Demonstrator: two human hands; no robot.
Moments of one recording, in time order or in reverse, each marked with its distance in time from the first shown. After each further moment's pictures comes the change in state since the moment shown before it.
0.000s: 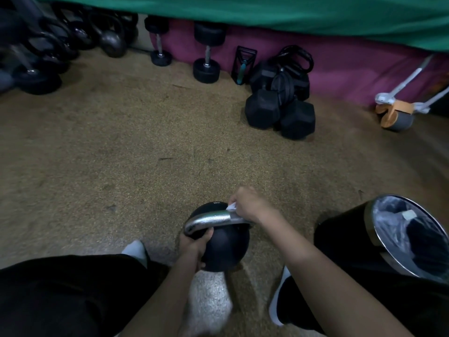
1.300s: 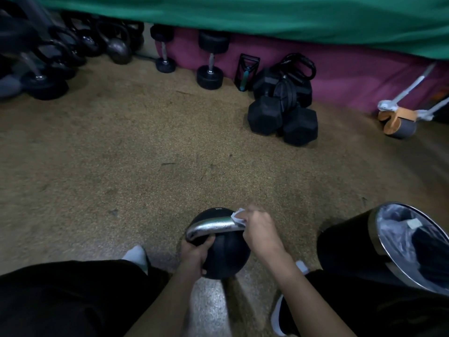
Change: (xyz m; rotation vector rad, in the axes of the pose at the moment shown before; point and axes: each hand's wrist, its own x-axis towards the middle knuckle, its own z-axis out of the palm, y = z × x) left_hand 0.006 -0.003 -0.001 -0.053 -0.012 -0.011; right_hand -0.036 0.012 0.036 0.071 0.356 -0.040
